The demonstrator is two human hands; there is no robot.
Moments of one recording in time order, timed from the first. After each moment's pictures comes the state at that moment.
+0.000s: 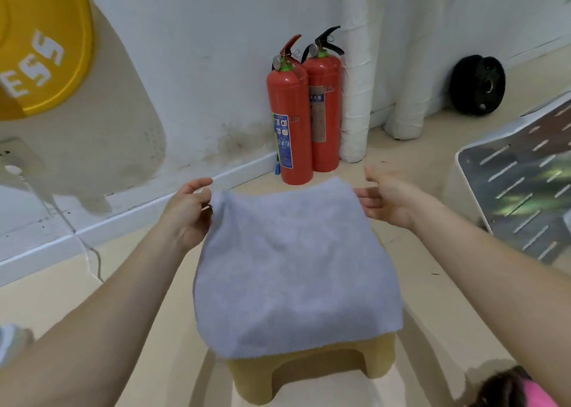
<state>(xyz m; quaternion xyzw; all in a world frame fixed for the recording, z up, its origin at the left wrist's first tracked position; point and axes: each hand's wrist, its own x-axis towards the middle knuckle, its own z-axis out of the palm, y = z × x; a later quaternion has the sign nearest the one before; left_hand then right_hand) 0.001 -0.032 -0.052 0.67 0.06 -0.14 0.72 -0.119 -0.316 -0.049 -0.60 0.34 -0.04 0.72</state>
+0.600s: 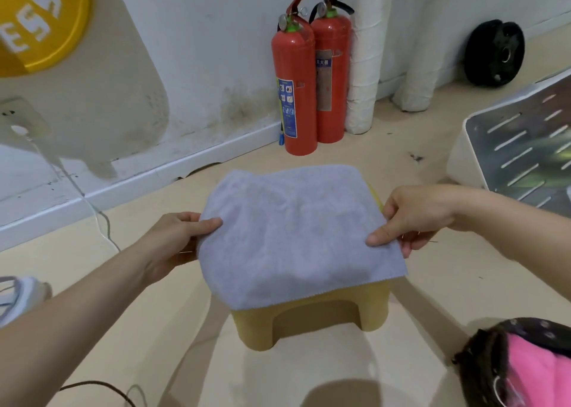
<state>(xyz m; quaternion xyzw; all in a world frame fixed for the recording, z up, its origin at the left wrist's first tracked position) -0.075 0.031 -0.084 0.79 0.05 -0.27 0.54 -0.195 -0.314 -0.051 -0.85 0.17 0.31 0.39</state>
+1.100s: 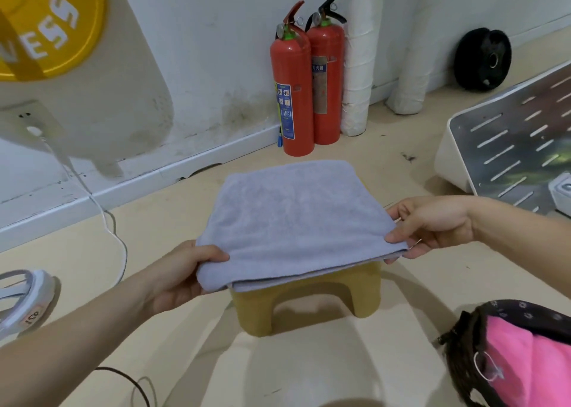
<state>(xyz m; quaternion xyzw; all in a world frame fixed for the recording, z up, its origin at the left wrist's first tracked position) -0.142 0.041 -0.090 0.67 0.04 -0.40 0.62 -0.236 -0.337 -0.077 -0.70 0.17 0.36 0.60</state>
